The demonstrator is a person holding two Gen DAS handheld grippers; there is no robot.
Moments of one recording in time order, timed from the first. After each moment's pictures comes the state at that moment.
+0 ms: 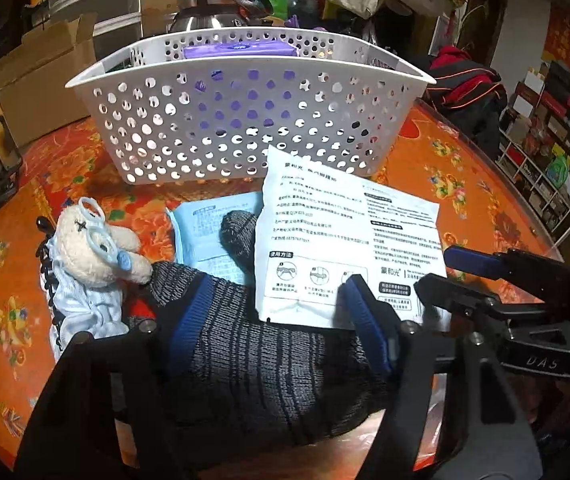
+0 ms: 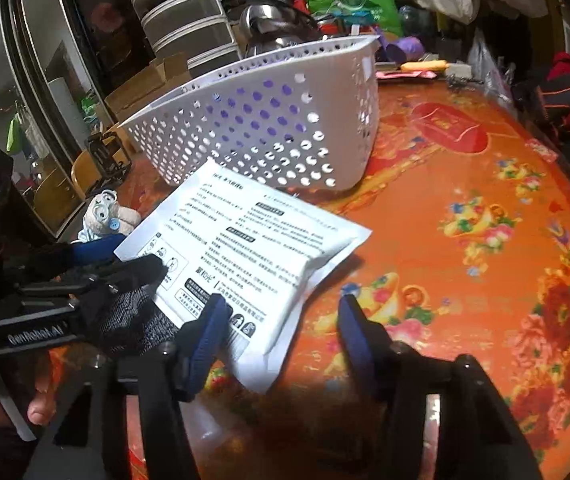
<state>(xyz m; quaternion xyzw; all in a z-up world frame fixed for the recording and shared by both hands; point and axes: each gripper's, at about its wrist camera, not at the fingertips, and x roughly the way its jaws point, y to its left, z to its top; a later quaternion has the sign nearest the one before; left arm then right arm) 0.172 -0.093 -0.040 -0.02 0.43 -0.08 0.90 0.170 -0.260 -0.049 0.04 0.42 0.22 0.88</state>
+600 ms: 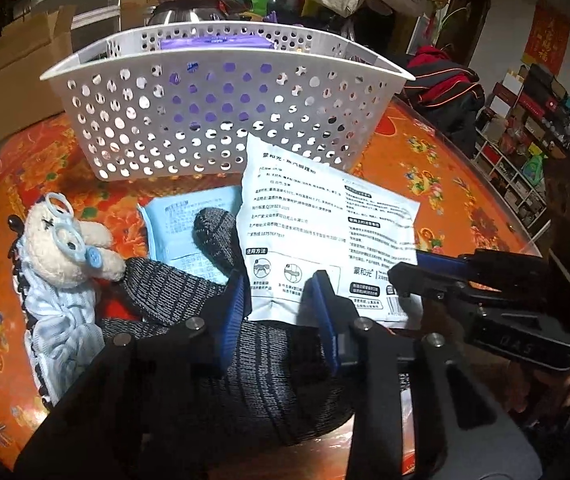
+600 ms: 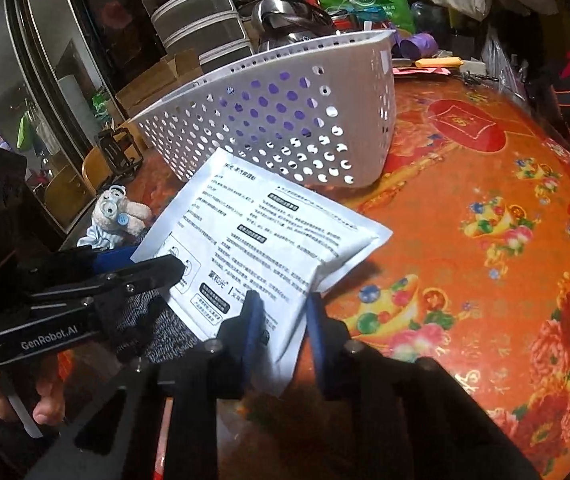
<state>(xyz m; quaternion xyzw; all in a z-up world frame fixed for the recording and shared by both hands) 0.175 -0.095 -0.046 -0.03 0.43 -0.13 0.89 0.173 -0.255 -0.052 0.05 0.43 0.25 0.87</state>
